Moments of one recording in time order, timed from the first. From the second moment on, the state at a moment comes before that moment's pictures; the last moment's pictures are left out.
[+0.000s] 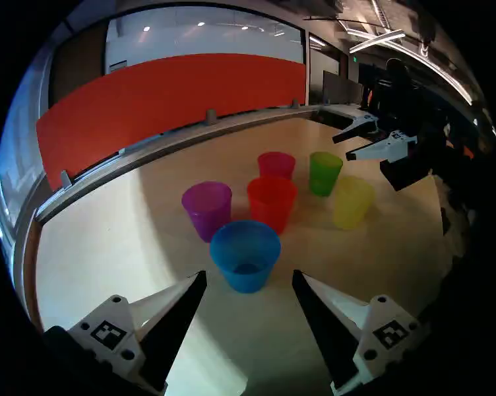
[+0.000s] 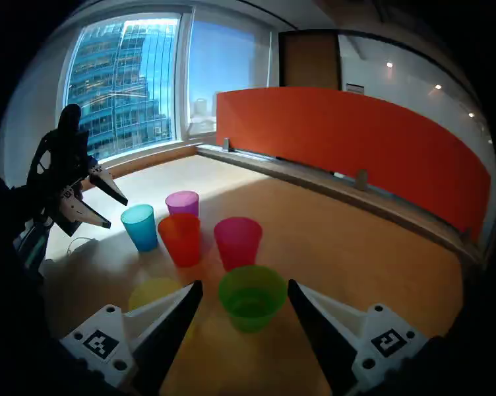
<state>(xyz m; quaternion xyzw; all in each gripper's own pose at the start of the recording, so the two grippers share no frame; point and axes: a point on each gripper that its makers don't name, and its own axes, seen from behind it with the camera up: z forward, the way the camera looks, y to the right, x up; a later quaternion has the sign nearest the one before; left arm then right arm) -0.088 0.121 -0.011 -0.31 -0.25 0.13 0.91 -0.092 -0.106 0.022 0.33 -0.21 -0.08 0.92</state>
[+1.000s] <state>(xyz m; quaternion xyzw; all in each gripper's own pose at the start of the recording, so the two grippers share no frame) -0.006 0.092 -0.014 -0.20 -0.09 0.06 0.97 -0.028 -0.082 0.005 0.23 -0.09 -0.02 0.97</state>
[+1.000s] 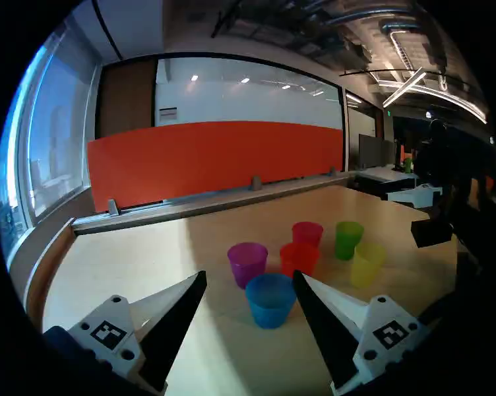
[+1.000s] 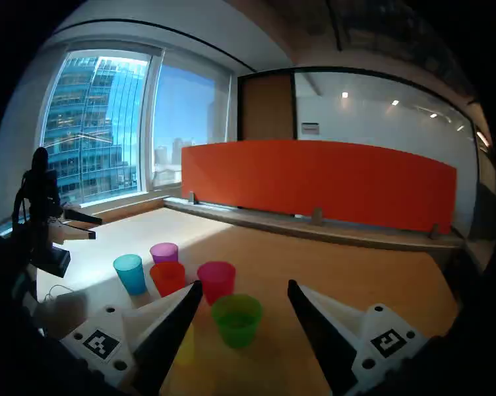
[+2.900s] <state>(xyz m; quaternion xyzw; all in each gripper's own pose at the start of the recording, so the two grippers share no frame) 0.031 0.044 -0.016 0.01 0.06 0.02 1.00 0.012 -0.042 -0.016 0.01 0.01 0.04 1.00</state>
